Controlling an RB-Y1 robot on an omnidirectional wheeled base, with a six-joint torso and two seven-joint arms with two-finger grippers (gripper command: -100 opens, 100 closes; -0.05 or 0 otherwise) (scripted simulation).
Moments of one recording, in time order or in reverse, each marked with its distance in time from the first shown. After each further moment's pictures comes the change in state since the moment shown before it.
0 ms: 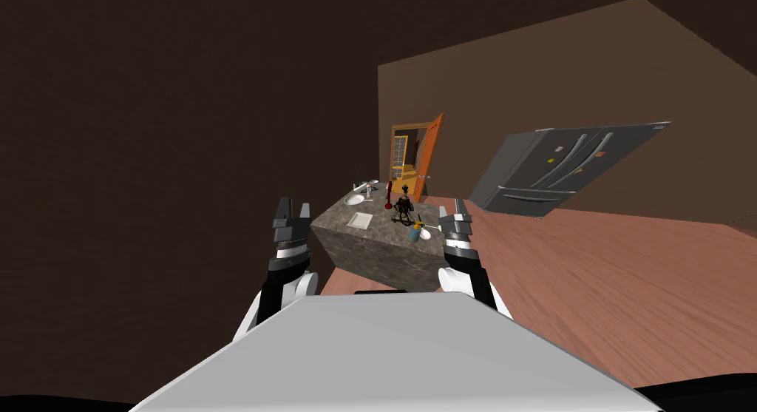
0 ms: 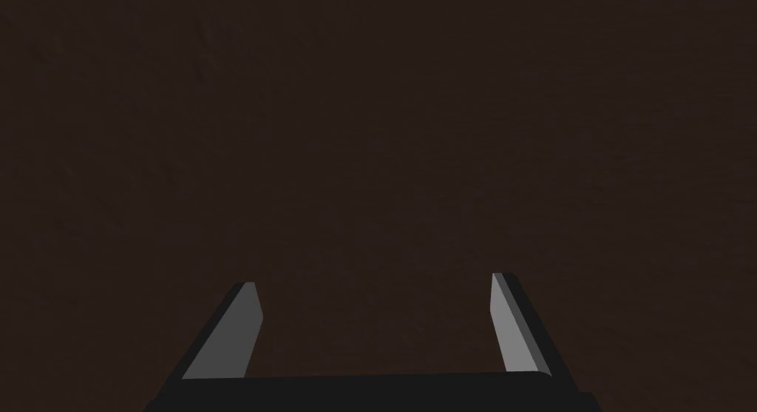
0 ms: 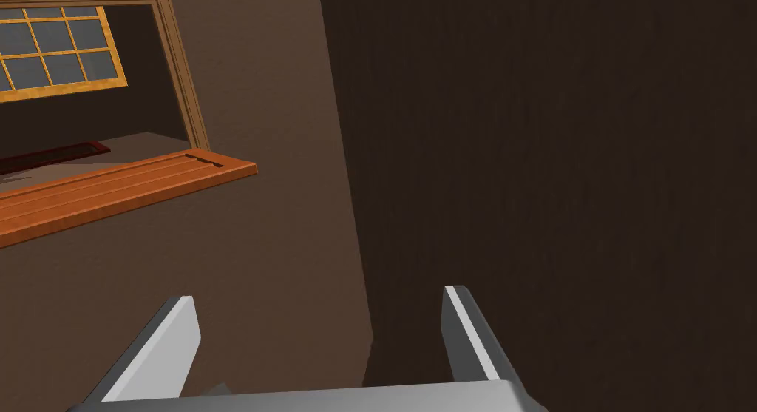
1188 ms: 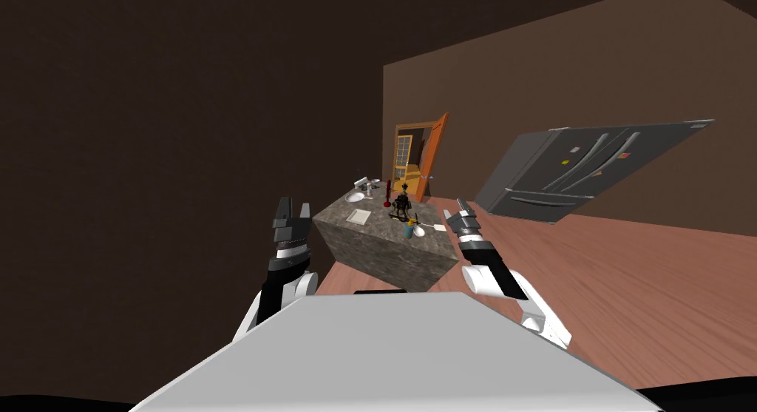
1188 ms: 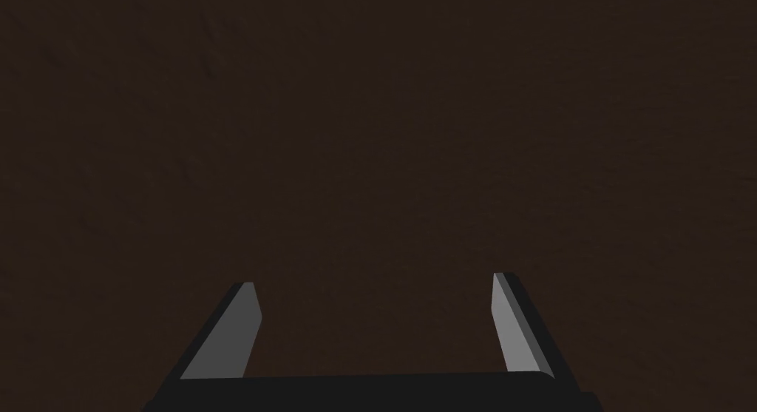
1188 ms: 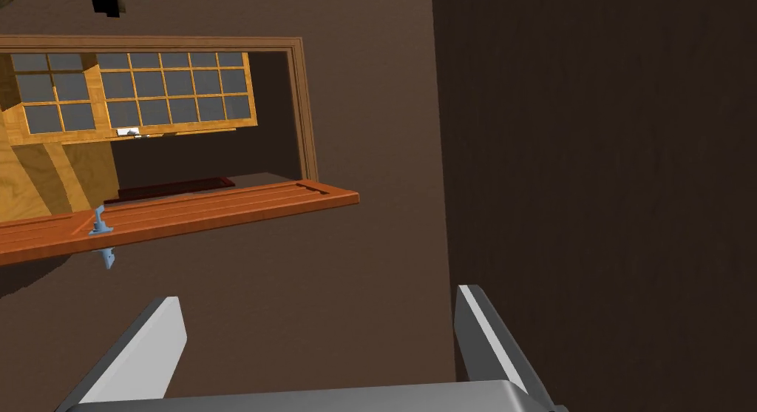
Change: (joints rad) left arm 0.000 0.000 0.000 0.000 0.000 0.000 0.000; right arm -0.038 -0.282 -0.153 0.033 0.001 0.265 -0.255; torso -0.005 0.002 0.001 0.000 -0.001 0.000
